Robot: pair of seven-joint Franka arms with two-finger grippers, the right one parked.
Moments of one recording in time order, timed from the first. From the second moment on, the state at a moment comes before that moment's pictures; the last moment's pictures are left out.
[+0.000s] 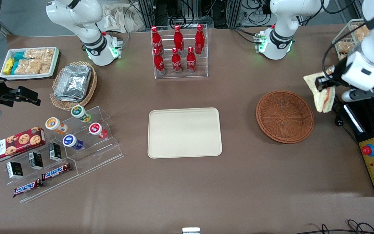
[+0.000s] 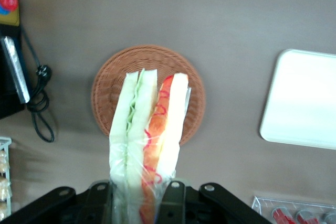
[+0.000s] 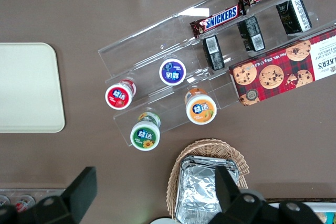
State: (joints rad) arm -0.04 -0.08 -0.12 -1.69 -0.02 1.53 -0.28
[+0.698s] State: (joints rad) arm -0.08 0.36 -0.54 -1.73 0.13 1.93 -0.67
